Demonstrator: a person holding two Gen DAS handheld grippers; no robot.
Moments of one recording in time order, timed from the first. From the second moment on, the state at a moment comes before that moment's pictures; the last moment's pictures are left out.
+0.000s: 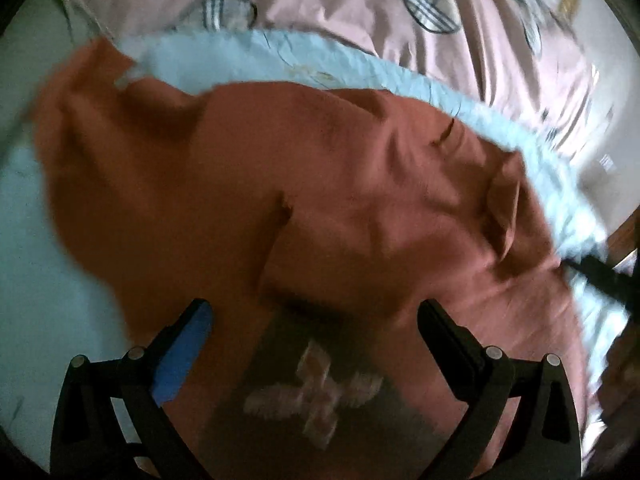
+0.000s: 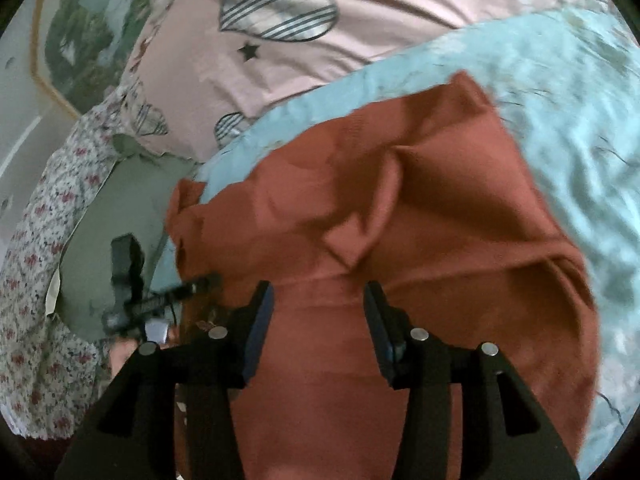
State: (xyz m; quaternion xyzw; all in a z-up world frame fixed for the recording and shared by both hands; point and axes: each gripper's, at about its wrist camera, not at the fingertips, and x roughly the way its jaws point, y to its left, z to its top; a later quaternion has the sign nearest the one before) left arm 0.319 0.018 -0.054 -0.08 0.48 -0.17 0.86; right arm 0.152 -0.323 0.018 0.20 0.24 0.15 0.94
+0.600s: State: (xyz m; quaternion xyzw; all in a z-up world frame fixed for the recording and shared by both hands) left arm 0.343 0.050 -0.056 -0.12 0.43 -0.15 0.88; right arm 0.200 -0.397 0.042 0.15 0.24 0.01 0.96
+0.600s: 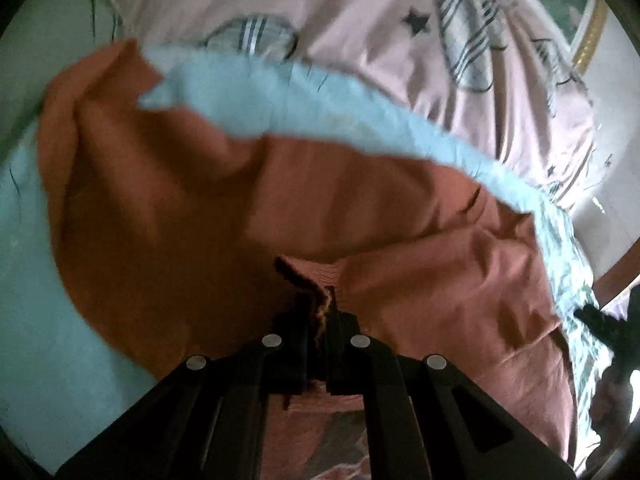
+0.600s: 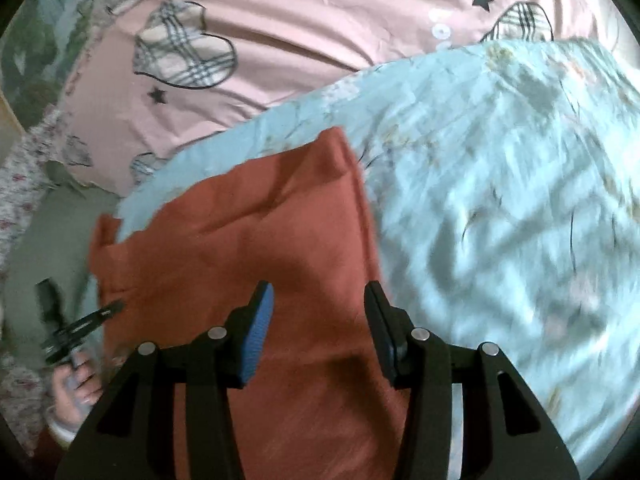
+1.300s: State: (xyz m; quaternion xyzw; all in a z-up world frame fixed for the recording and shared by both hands) left arm 0.335 0.030 -0.049 -0.09 0.42 -0.12 0.89; right arm 0.231 -0.417 0.038 0.15 0.25 -0.06 0.96
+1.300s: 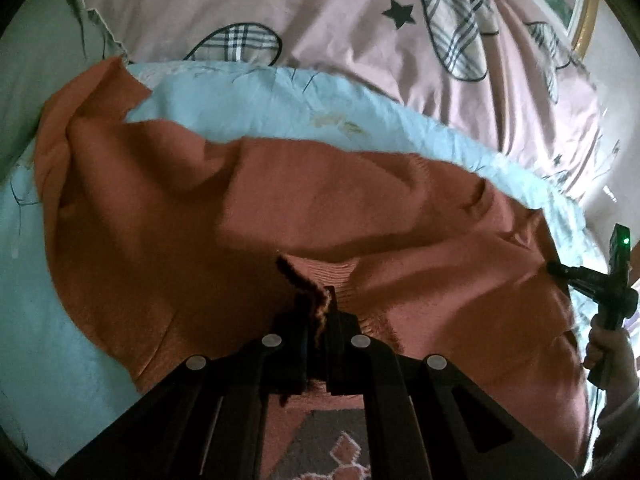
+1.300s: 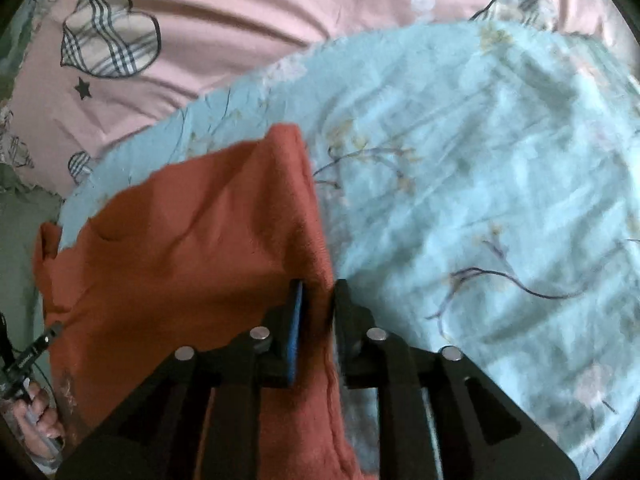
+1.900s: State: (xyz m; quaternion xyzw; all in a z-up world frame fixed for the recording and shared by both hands) left arm 0.300 0.095 -0.049 -0.08 0.42 -0.06 0.90; right arm 0.122 -0.347 0.010 0.15 0.22 0.06 0.96
